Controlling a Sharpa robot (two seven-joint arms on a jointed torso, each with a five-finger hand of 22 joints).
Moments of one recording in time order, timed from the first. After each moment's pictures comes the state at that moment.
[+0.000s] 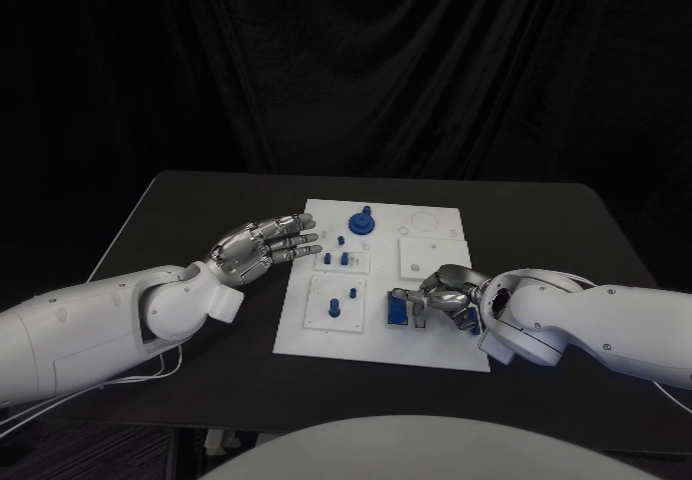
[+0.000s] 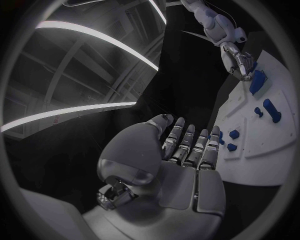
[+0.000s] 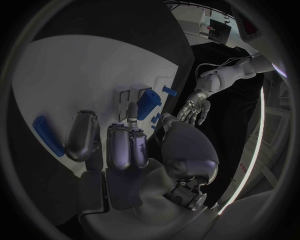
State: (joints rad) left arm 1.09 -0.88 -0.21 1.40 0.19 0.32 0.45; left_hand 1.29 0.20 0.19 0.01 0.50 0.60 0.17 0.14 0.11 0.27 0.22 0.41 0.06 0.20 0.29 0.31 0.05 0.08 0.30 0.29 0.07 0.38; right arm 1.12 -0.92 -0.25 1.72 -0.89 -0.29 -0.37; right_hand 0.80 0.00 0.04 0.29 0.20 0.80 0.05 0.70 0.56 1.46 -0.03 1.57 1.31 1.47 -0.09 1.44 1.31 0.06 1.47 0.02 1.20 1.31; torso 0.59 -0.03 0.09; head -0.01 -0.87
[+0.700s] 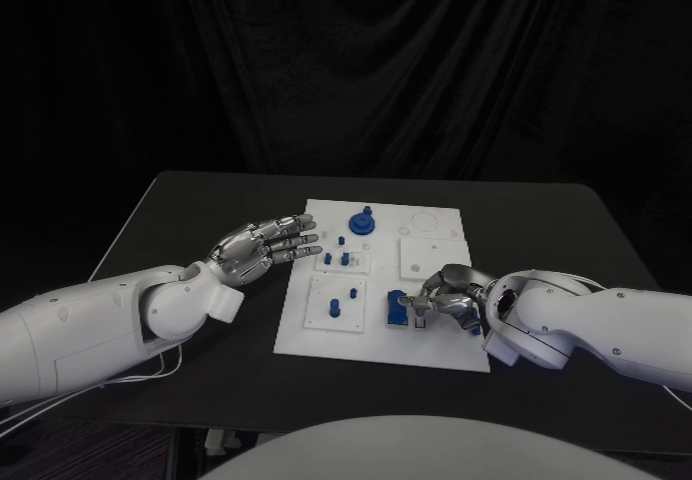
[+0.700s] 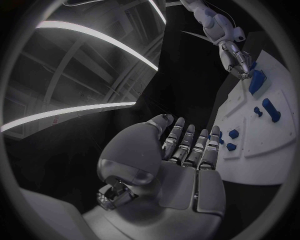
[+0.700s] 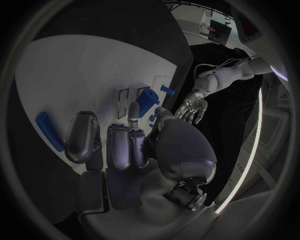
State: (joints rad) left arm 1.08 -0.88 -0.21 1.40 0.19 0.33 0.44; left_hand 1.29 0.20 0.19 0.02 0.50 0.60 0.17 0.14 0.11 0.27 0.22 0.41 0.06 0.20 0.29 0.31 0.05 0.08 0.30 0.29 0.07 0.38; right arm 1.12 -0.94 -0.25 1.74 -0.91 -0.30 -0.35; right_hand 0.99 0.01 0.00 0.20 0.36 0.82 0.03 0.74 0.59 1.46 -0.03 1.57 1.31 1.47 -0.09 1.44 1.31 0.06 1.47 0.02 1.22 1.31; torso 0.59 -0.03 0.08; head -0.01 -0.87
